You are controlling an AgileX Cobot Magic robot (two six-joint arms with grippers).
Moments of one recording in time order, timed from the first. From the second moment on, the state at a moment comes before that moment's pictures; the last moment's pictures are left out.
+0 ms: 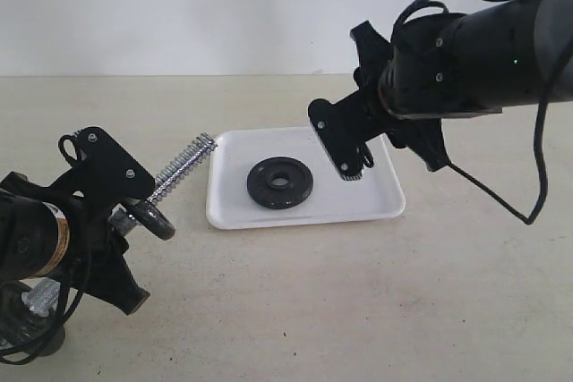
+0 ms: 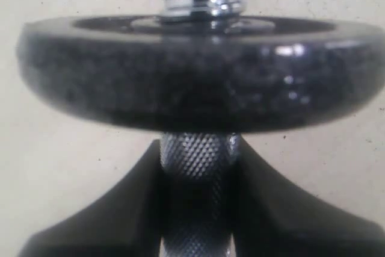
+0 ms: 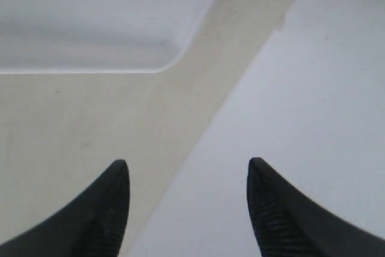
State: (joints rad) left arm -0.63 1.53 -0.56 1.25 0.41 -1.07; right arm 0.61 1.79 -1.12 -1.20 0.54 -0.50
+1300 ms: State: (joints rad) left arm -0.63 1.53 -0.56 1.25 0.37 -1.07; right arm 0.63 1.98 -1.13 -0.32 0.65 0.13
